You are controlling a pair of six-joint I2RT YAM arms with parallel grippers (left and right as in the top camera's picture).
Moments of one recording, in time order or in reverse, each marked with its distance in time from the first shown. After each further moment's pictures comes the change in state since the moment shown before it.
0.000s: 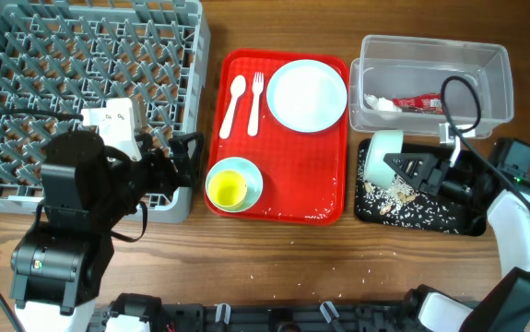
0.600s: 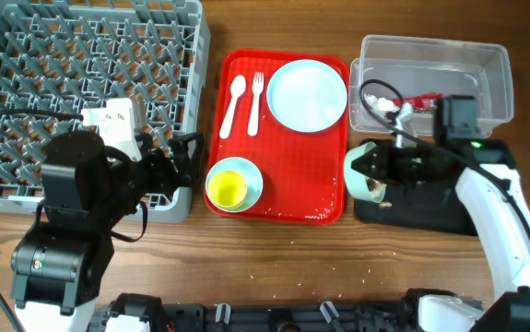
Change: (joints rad) left arm 0.000 0.000 0.000 0.000 0.000 0.000; right arm 0.386 0.000 0.222 -0.202 0.568 0.301
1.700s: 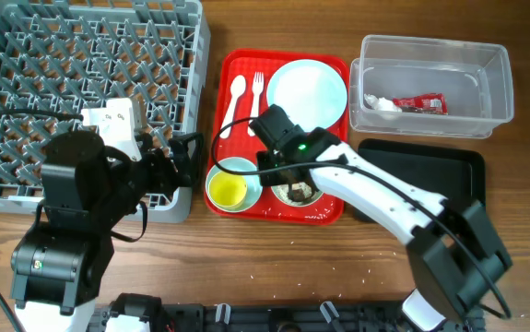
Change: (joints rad) left arm 0.000 0.000 0.000 0.000 0.000 0.000; right arm 0.800 0.426 0.283 0.199 0.799 0.451
